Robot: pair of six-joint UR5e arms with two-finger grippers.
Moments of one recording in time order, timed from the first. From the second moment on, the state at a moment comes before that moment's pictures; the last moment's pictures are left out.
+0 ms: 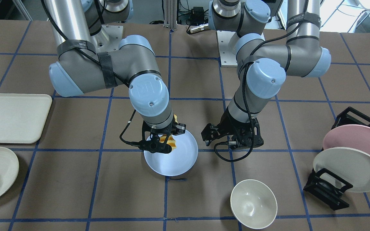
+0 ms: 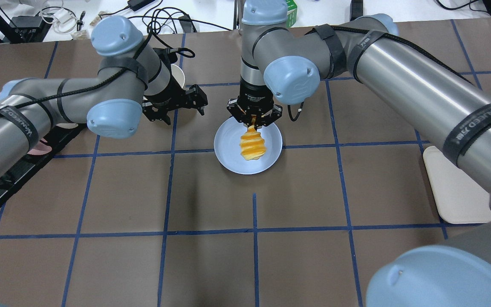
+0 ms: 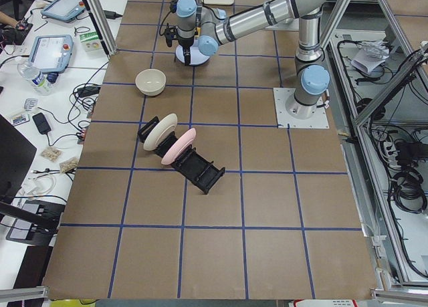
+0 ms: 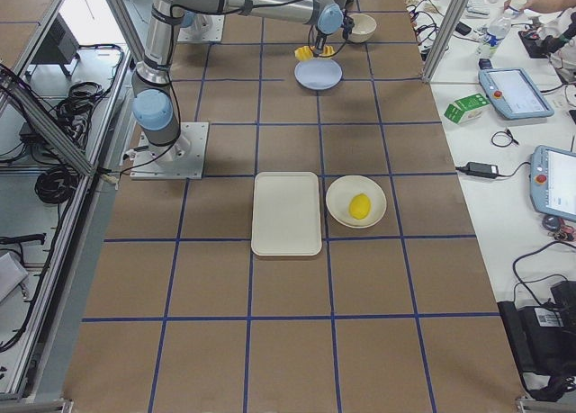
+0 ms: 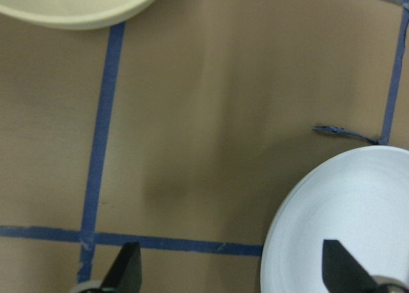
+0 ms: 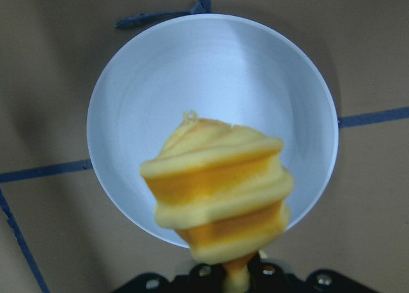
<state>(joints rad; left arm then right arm) -1.64 -1.85 -1.72 -1.07 1.44 -0.25 1.91 -1.07 1.42 -1.81 -1.41 0.51</state>
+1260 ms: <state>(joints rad) -1.66 -1.61 -1.52 -1.66 1.61 -0.16 1.92 -0.99 1.56 -2.06 -1.41 0.57</state>
